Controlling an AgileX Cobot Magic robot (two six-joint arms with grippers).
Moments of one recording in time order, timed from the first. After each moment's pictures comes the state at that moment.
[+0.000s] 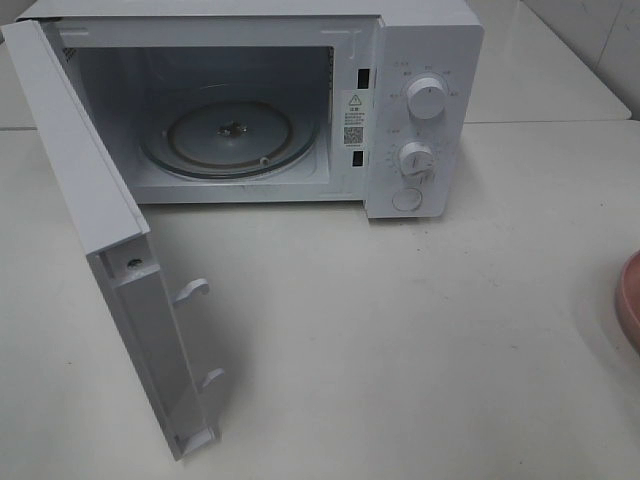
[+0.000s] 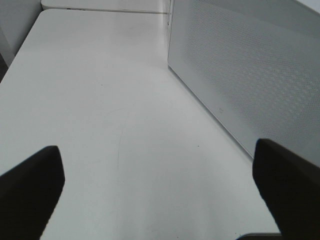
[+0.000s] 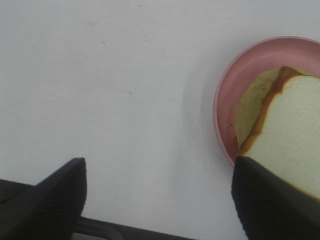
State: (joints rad) left arm 0.01 0.00 -0.52 -0.06 1.07 -0.01; right arm 0.30 0.73 -0.65 -0.13 0.93 0.15
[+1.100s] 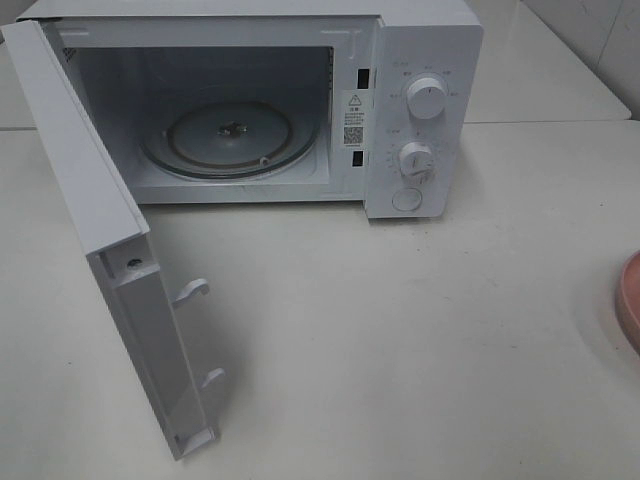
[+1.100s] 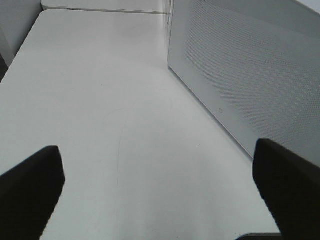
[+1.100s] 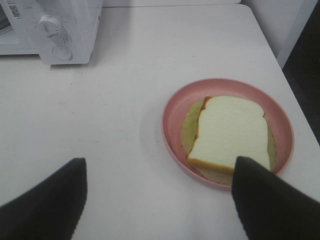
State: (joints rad) left arm 0.01 0.00 -0.52 -0.06 1.07 -0.01; right arm 0.09 0.03 -0.54 -0.13 1.07 0.13
